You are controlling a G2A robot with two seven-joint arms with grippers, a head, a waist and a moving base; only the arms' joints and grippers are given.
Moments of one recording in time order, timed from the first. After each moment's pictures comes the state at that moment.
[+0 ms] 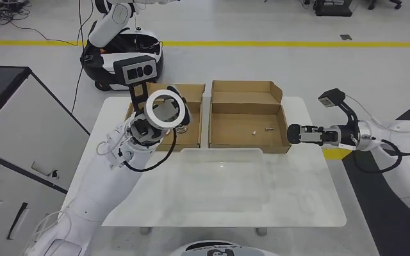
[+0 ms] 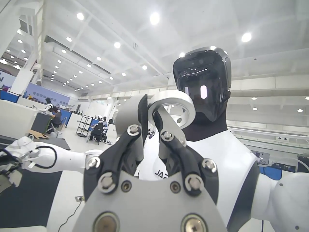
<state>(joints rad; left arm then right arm) 1.10 -1.14 -1.07 -1.89 -0.91 -0.82 -0.83 -1.27 -0.60 1.36 -1.56 0.69 -0.48 1.34</state>
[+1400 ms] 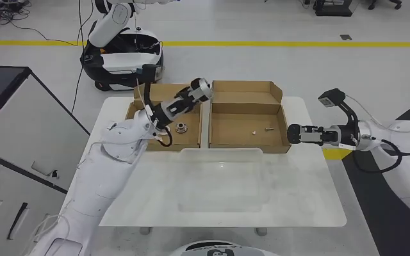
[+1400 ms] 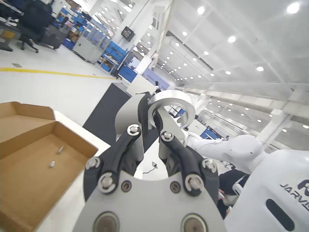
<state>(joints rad) 1.13 -1.14 -1.16 -1.70 -0.08 -0.48 -0.53 -1.27 -0.60 1.36 -1.56 0.69 -0.48 1.34</state>
